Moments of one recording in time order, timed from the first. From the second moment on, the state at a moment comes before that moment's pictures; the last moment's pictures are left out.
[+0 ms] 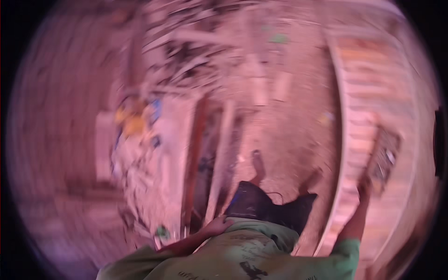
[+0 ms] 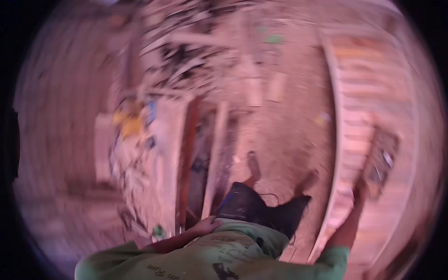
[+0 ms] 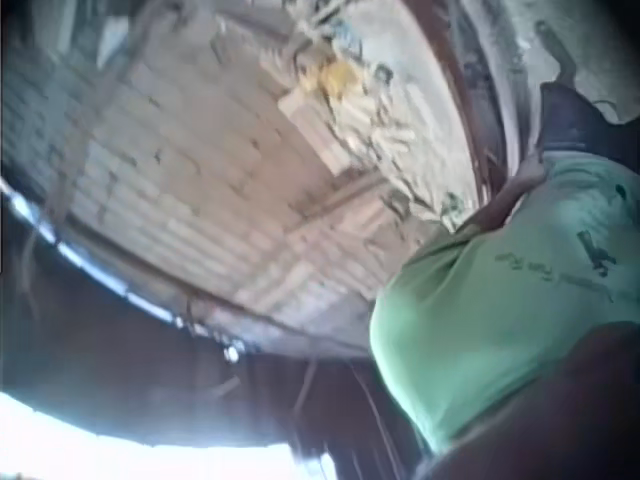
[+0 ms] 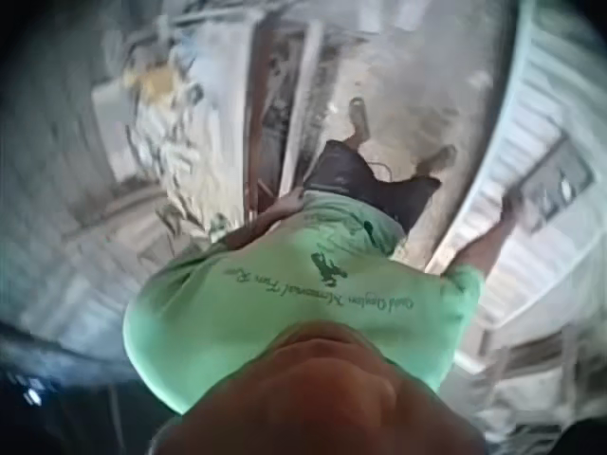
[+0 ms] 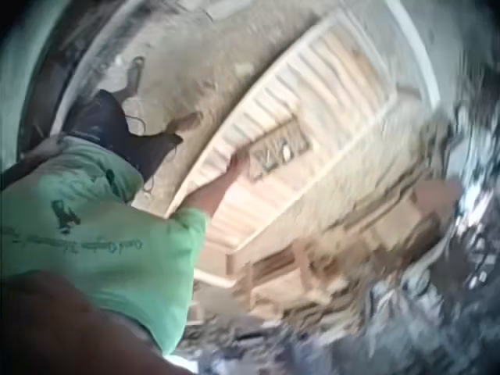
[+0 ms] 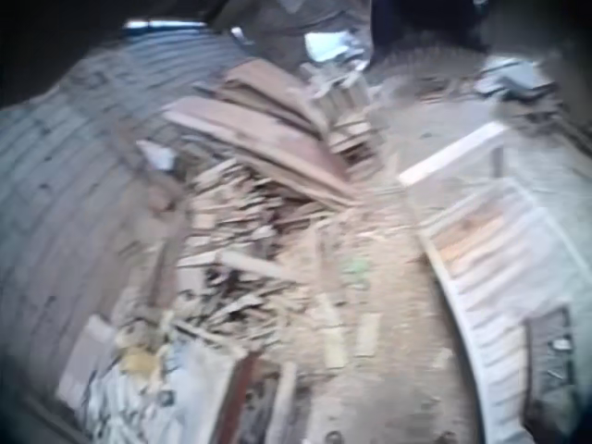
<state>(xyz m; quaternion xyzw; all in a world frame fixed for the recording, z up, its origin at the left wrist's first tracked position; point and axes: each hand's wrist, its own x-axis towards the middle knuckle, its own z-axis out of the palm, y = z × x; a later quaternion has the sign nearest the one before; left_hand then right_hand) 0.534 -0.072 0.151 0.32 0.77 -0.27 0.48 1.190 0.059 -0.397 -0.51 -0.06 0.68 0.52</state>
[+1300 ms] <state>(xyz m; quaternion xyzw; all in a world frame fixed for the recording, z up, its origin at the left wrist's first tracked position) -0.083 -0.256 0.012 0.16 0.97 0.09 -0.14 0.361 0.278 0.080 -0.53 -0.71 0.36 0.31</state>
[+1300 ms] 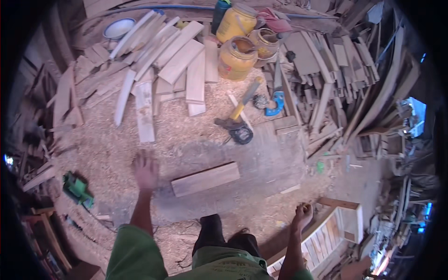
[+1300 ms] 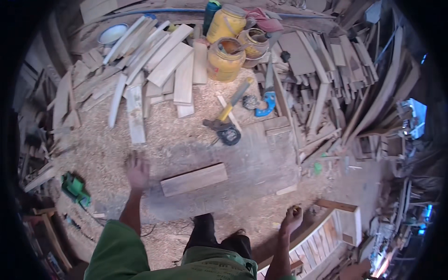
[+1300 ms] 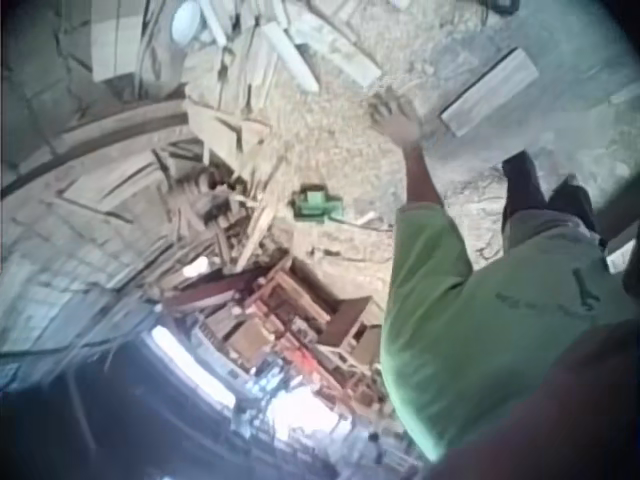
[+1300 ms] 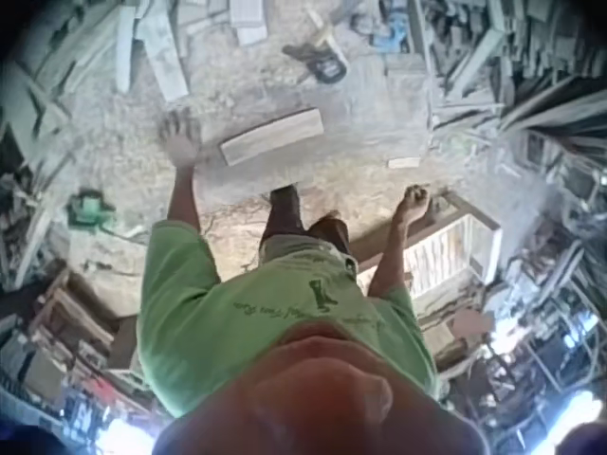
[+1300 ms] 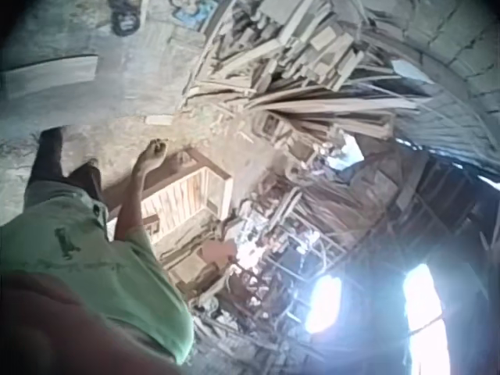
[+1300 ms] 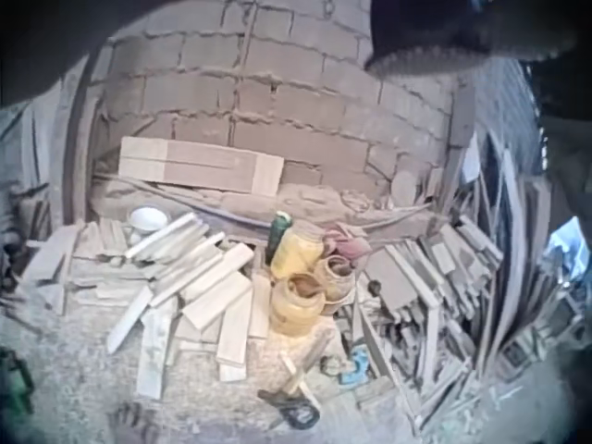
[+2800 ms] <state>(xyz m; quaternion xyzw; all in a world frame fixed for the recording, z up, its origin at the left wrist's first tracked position) -0.179 -0.255 0.099 -0.22 0.92 0.24 -0.22 0.102 0.291 -0.018 -0.59 -0.80 0.01 0.11</state>
